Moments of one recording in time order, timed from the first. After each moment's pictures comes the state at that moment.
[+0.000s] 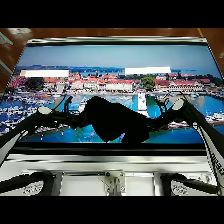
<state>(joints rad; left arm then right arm) -0.18 -1.33 0.72 0.41 -0.91 -1.16 0.02 -1.40 0.85 -1.07 1.19 1.32</state>
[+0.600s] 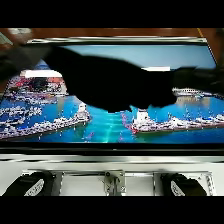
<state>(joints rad) -0.06 -0.86 1.31 0.45 -0.83 -1.09 0.03 -0.87 1.38 -1.08 1.13 1.35</state>
